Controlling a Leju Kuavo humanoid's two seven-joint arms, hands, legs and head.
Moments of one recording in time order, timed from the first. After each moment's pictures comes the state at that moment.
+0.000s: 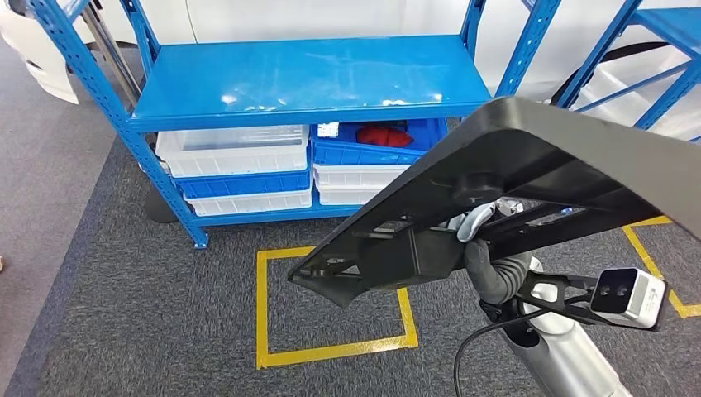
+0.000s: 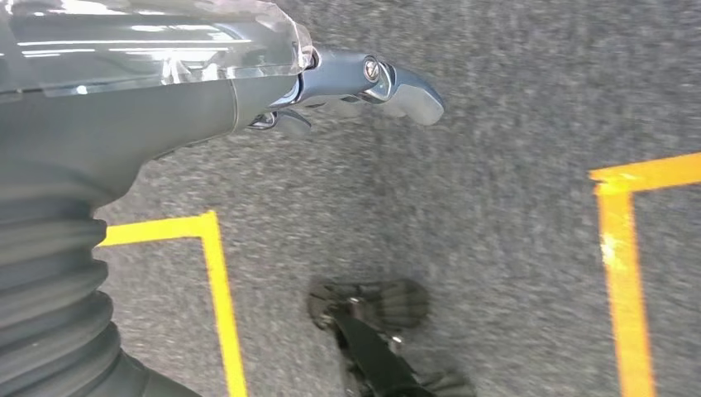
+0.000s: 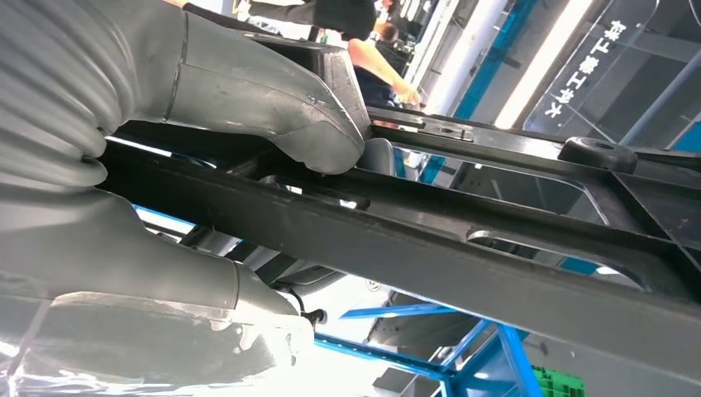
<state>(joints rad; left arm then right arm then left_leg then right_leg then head) -0.08 0.14 -0.92 -0.11 0.87 0.16 -0.42 -0.32 -0.36 0.43 -1.90 -0.40 0.31 -0.66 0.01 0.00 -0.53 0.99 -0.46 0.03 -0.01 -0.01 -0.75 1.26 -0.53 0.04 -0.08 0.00</state>
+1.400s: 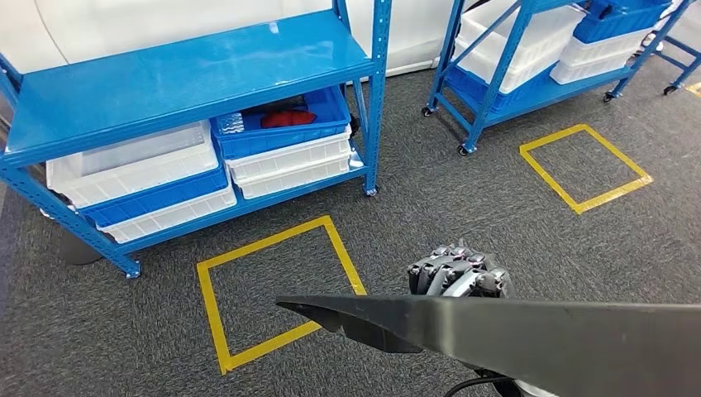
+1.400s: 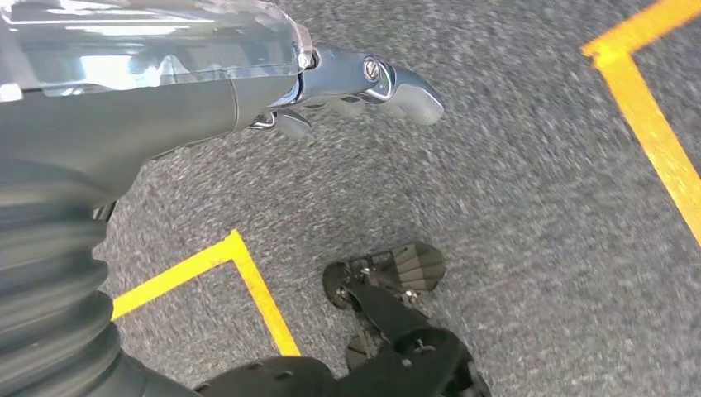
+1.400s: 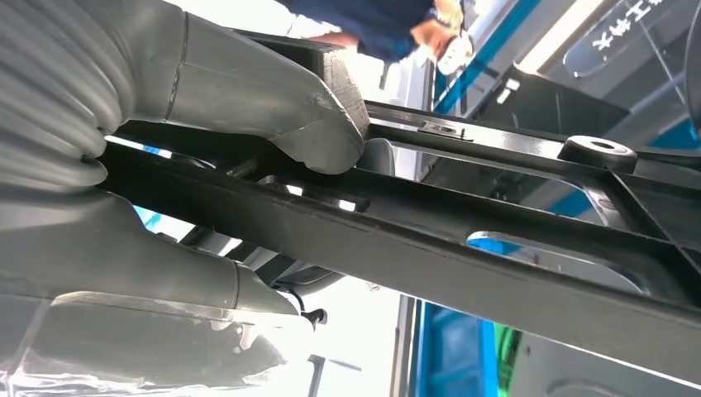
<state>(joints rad) -0.07 0.12 -0.97 -0.11 0.87 0.15 -0.42 -0.08 -0.16 0.33 -2.04 -0.09 0.38 -0.69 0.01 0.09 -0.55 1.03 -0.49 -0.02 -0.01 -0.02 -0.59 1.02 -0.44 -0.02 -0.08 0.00</state>
